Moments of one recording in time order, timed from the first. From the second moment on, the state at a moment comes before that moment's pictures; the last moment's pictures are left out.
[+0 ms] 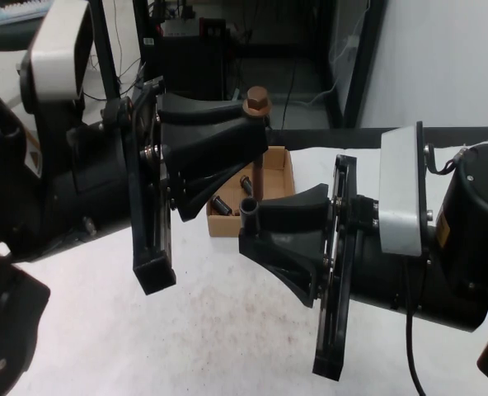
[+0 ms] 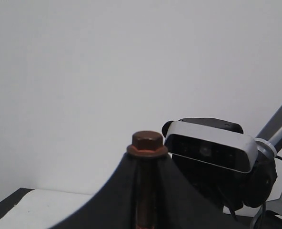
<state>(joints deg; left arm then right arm) -28.8 63.8 -28.9 -52.3 51.4 -19.7 40.5 65.5 -28.3 -31.7 -31.4 -4.1</state>
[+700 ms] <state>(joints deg) -28.8 63.8 -28.9 -49.3 50.4 -17.4 38.8 65.7 -28.3 -32.3 -32.1 -2.5</state>
